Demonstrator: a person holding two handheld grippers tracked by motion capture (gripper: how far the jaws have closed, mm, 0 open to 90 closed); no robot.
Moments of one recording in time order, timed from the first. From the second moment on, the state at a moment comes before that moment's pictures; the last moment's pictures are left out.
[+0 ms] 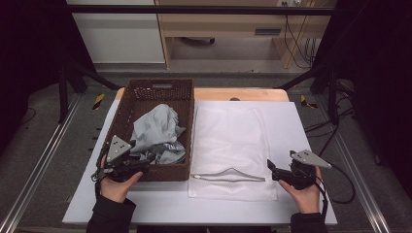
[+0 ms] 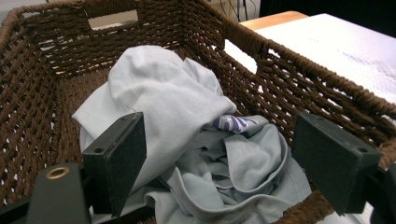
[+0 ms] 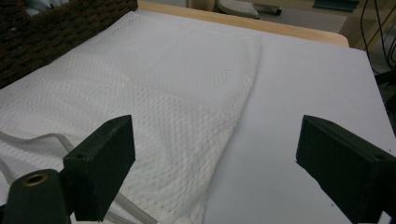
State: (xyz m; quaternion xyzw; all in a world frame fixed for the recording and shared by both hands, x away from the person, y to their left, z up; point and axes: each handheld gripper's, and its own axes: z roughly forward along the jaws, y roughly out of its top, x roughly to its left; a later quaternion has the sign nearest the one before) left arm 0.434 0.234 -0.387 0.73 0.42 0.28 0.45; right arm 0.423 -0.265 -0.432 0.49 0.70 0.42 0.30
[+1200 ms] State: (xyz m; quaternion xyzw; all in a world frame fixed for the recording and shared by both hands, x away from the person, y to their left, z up) left arm 0.503 0.218 -0.338 0.73 0.43 0.31 0.43; right arm 0.422 -0.239 -0.420 0.47 0.71 0.43 0.30
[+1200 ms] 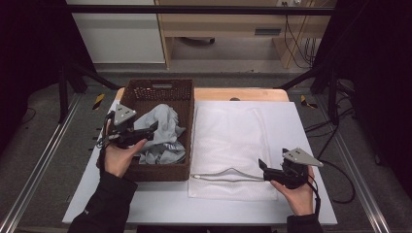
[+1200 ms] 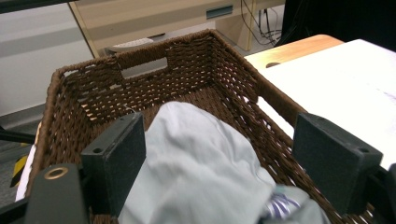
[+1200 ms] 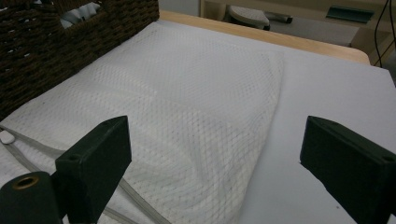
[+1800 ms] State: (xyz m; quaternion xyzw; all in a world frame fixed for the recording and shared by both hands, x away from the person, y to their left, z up) left arm 0.565 0.201 -0.392 0.78 0.46 0.25 0.34; right arm 0.422 -0.241 -0.423 0.47 0.71 0.42 0.30
